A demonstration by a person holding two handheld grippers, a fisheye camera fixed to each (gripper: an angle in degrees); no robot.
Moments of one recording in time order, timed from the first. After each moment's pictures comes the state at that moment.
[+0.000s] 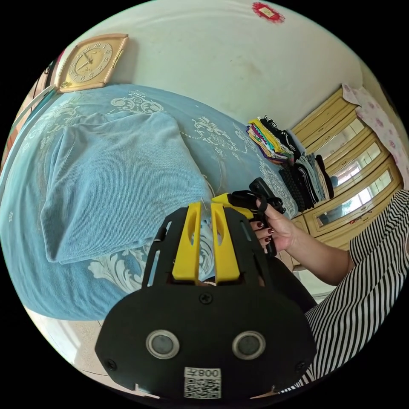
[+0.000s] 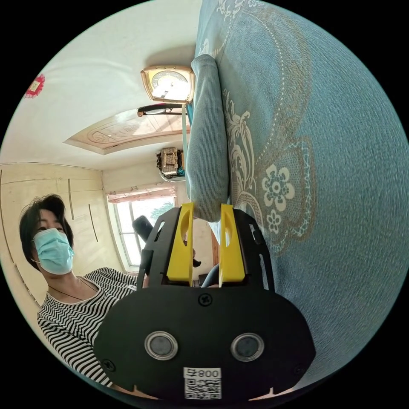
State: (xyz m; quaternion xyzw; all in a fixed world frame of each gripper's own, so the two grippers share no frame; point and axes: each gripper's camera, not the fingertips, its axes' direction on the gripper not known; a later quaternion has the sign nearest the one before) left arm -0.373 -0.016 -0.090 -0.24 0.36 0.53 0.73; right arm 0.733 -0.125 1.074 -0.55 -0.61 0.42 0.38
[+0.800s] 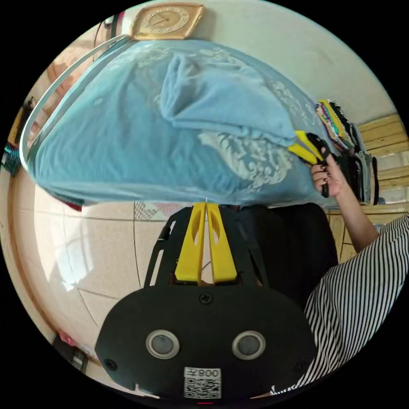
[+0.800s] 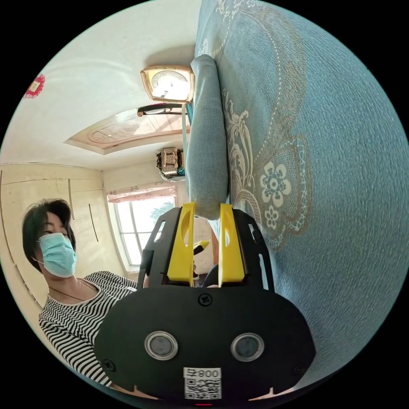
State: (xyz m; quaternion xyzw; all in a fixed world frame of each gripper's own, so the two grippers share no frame) left arm -0.535 -0.143 -0.063 -0.31 0.10 0.49 0.81; right arm 0.720 -0.131 1.068 -0.55 -0.61 0.42 0.38
